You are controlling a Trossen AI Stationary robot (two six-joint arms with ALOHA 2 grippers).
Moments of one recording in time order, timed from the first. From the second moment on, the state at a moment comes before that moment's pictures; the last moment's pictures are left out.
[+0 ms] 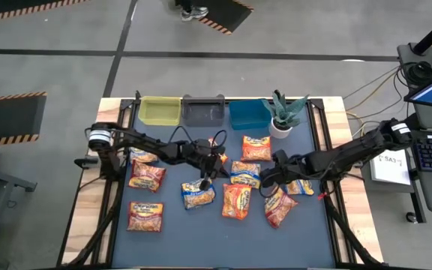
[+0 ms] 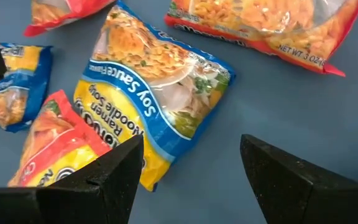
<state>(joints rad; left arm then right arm) 0.08 1.84 0.88 0.47 0.38 0.22 0.26 1.23 0.58 -0.37 0.32 1.33</state>
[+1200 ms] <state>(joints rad) 0.09 2.04 0.92 0.60 0.28 0.12 0.20 1.27 0.58 -0.33 0.36 1.27</state>
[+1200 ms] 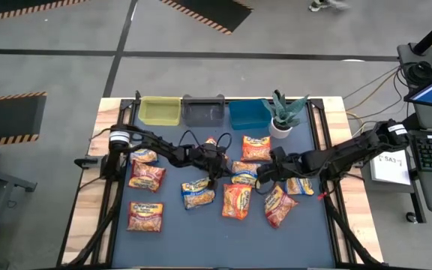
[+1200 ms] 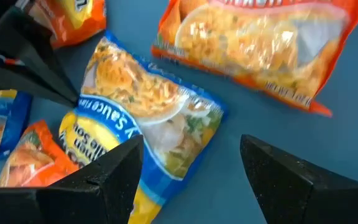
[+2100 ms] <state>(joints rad) 0.08 2.11 0.95 0.54 0.27 0.14 0.18 1.27 0.39 0.09 0.32 1.30</state>
